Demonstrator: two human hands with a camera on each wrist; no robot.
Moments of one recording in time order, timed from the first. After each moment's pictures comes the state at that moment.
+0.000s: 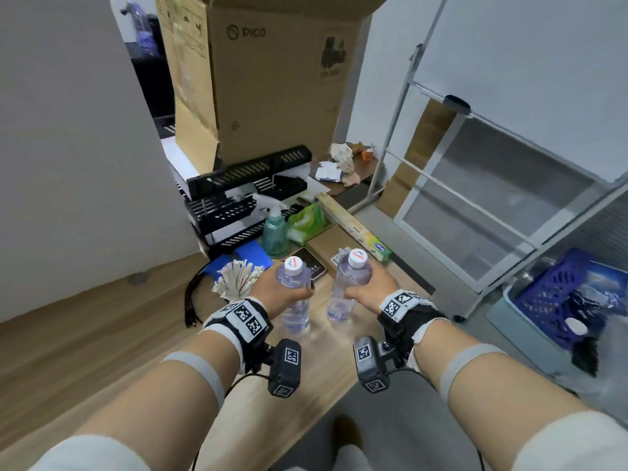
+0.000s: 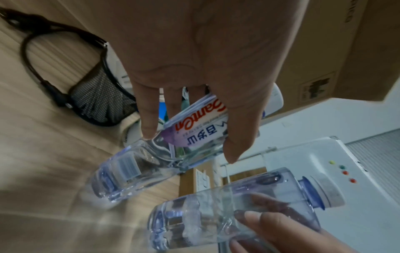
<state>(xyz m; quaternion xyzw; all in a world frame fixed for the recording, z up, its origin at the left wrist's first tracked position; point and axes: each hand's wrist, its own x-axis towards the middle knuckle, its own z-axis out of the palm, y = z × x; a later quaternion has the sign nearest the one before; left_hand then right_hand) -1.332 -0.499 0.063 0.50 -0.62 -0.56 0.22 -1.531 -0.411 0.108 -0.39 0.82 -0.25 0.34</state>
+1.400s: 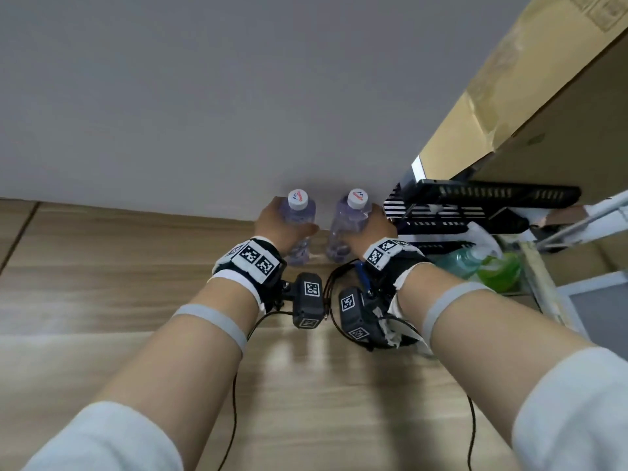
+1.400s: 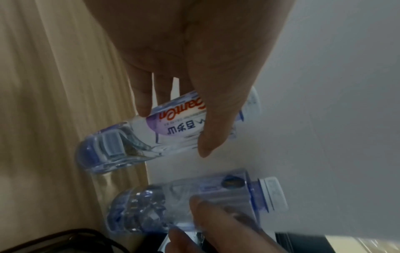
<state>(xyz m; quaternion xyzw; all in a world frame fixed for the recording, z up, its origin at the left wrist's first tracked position) -1.077 -0.641 0.064 0.74 -0.43 -0.39 0.35 -1.249 -0.675 0.077 -0.63 0.71 -0.10 0.29</state>
